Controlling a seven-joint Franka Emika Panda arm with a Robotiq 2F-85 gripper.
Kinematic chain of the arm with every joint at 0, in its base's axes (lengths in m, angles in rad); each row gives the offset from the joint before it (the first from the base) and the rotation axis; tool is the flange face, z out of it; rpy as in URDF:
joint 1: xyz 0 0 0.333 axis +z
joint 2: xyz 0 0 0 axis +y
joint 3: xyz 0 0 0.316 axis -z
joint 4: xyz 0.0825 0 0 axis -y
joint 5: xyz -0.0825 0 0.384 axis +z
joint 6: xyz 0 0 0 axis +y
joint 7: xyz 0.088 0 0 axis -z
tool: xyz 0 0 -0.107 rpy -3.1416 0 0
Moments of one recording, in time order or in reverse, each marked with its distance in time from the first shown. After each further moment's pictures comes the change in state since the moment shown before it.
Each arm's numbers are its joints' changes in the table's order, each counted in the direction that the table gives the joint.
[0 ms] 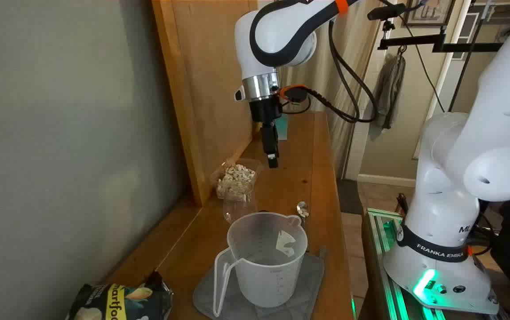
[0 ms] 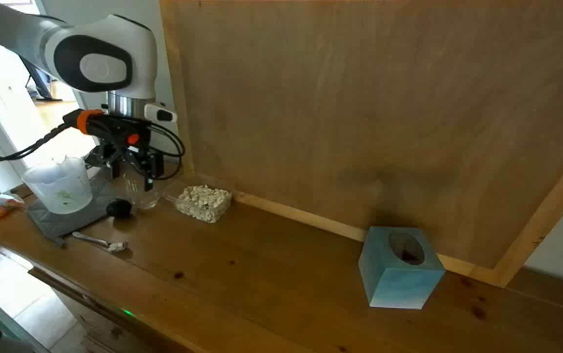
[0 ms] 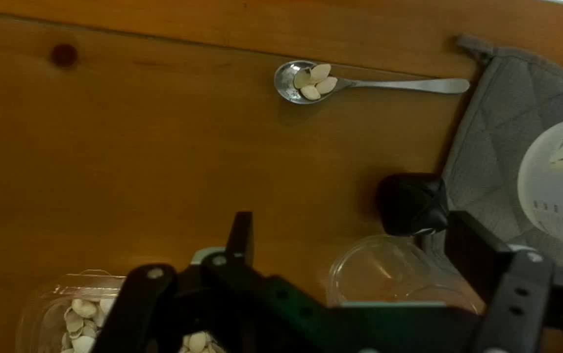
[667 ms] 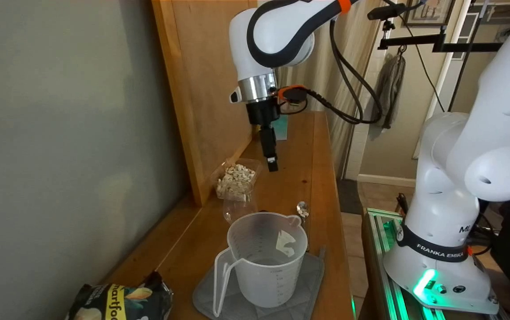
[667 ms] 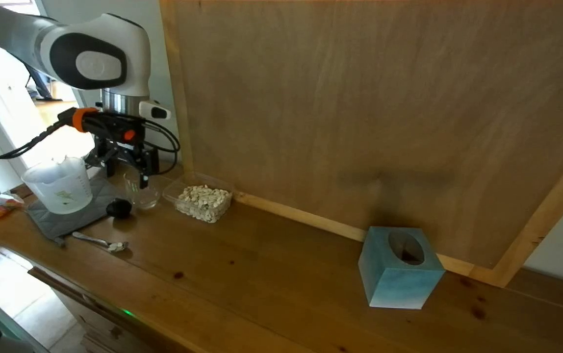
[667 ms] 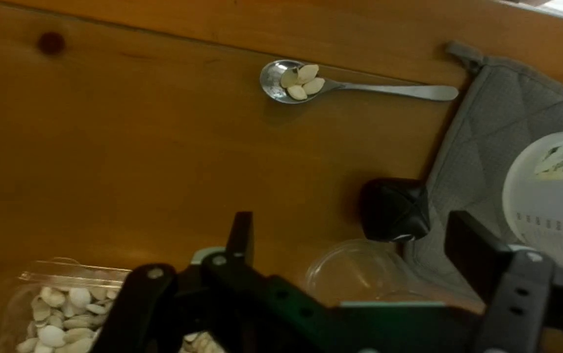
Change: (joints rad) arm 0.011 0.000 -0.044 0.000 -0.001 0.011 -0.001
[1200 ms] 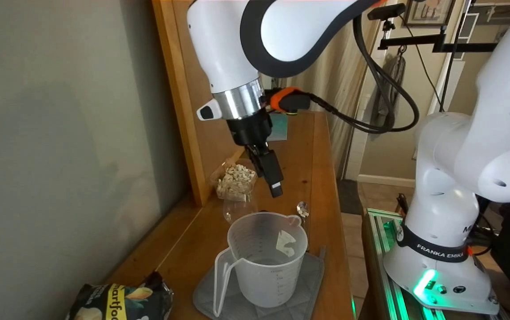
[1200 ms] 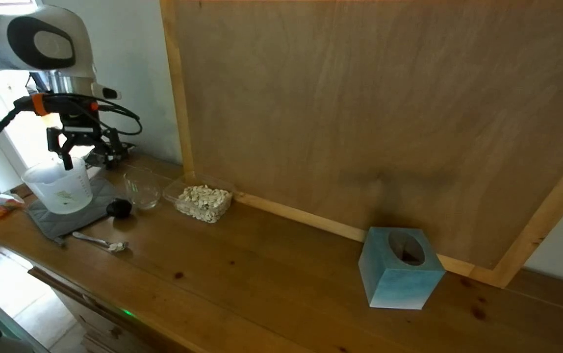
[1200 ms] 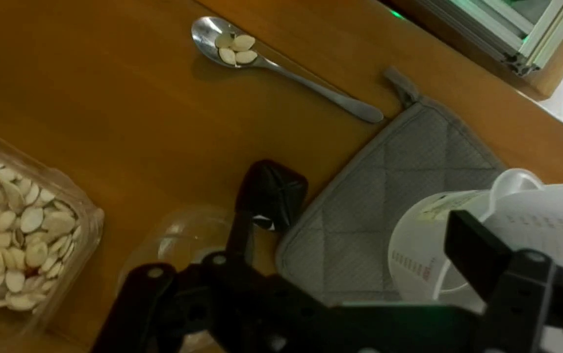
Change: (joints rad) arm 0.142 0.021 -0.223 0.046 -0.073 0.066 0.006
